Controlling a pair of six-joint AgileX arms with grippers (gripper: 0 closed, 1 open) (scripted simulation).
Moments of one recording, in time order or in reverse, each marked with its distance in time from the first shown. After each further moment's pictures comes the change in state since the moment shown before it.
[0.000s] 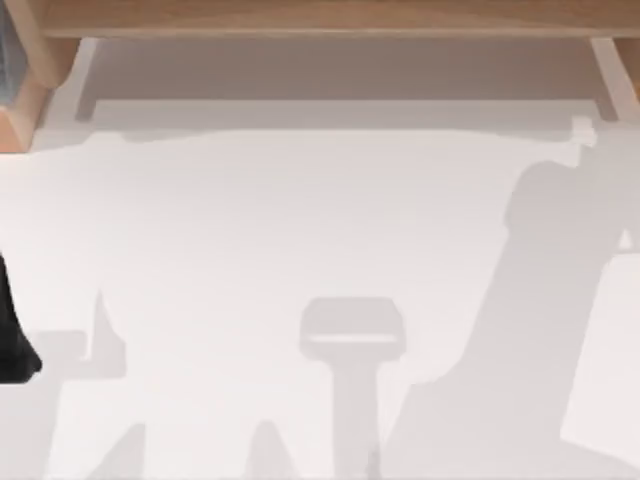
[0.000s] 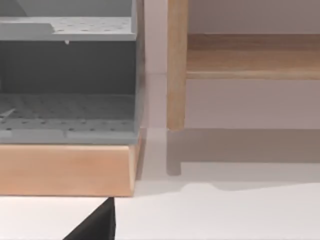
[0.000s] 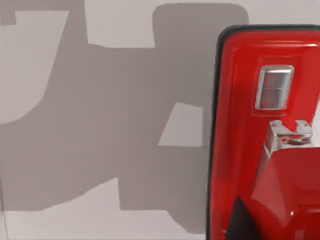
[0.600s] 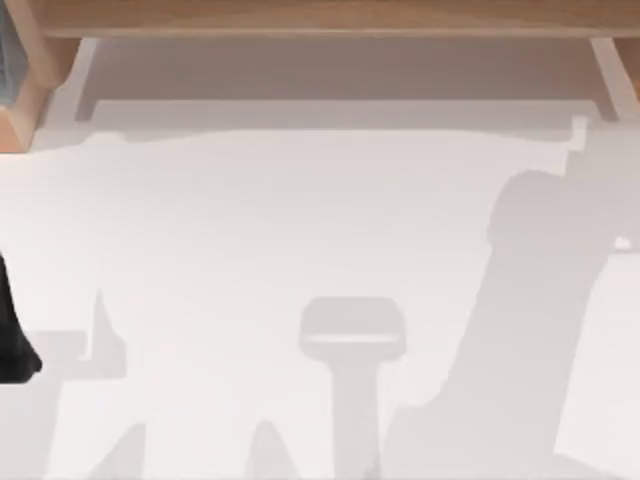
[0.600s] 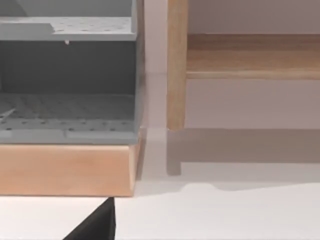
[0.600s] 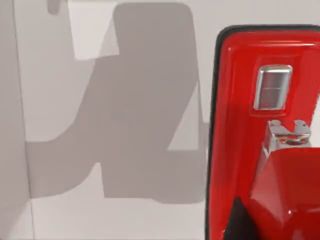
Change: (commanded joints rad) left arm 0.000 0.000 0.000 0.000 0.000 0.000; right arm -0.023 -0.053 0.035 0.002 -0.067 -0.014
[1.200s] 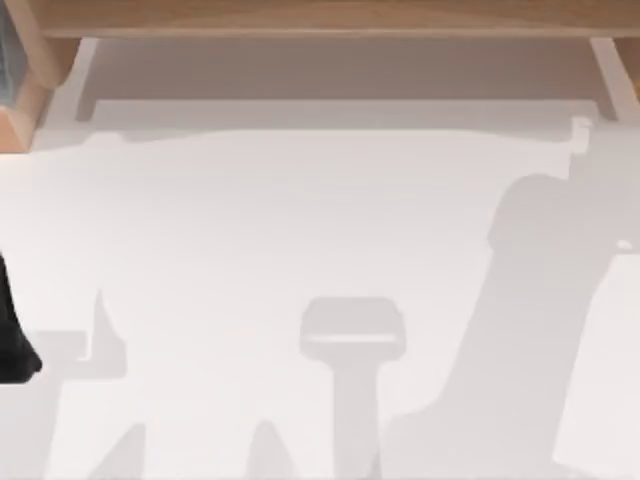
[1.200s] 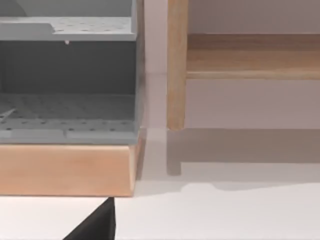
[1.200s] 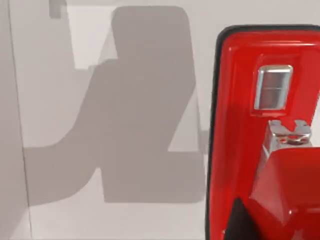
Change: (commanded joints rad) left arm 0.000 0.000 0.000 0.000 0.000 0.000; right arm 0.000 -0.002 -0.041 0.028 -0.007 0.008
